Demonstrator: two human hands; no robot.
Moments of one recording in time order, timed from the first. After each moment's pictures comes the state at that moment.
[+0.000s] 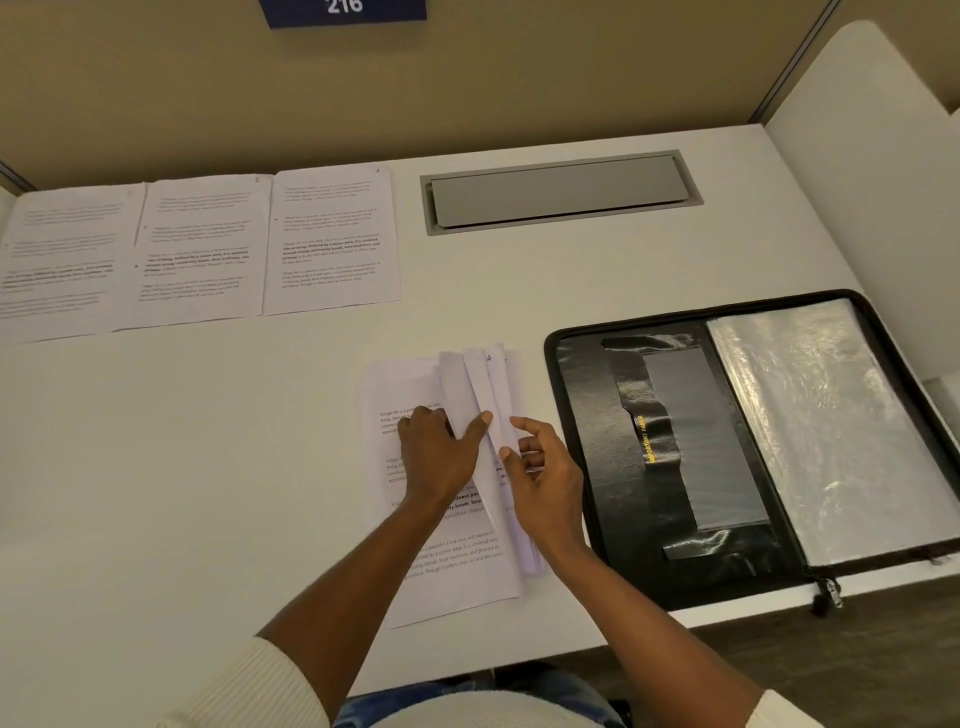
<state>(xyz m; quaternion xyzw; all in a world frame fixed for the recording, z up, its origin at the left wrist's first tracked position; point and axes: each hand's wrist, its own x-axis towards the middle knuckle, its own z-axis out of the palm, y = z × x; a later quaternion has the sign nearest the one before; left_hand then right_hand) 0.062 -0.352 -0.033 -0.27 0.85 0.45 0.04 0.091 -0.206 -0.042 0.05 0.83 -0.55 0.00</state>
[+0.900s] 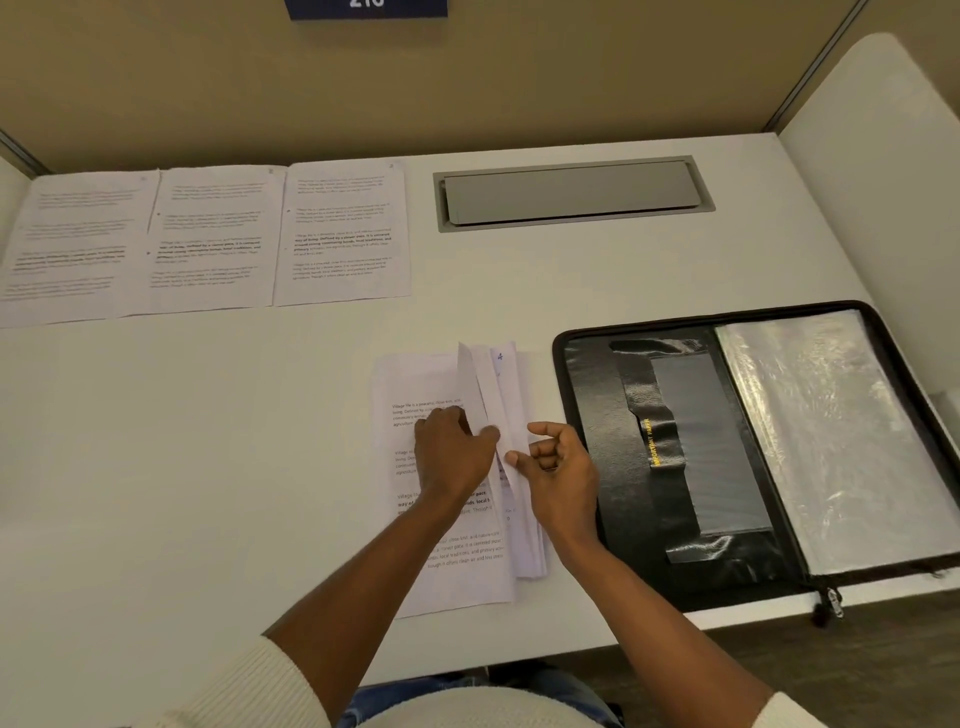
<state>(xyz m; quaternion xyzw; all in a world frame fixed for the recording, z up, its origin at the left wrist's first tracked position) 0.068 -0.341 -0.011 -0.30 0.83 0.47 0.08 0.083 -0.195 -0.041 0.12 0.82 -0.56 0.04</state>
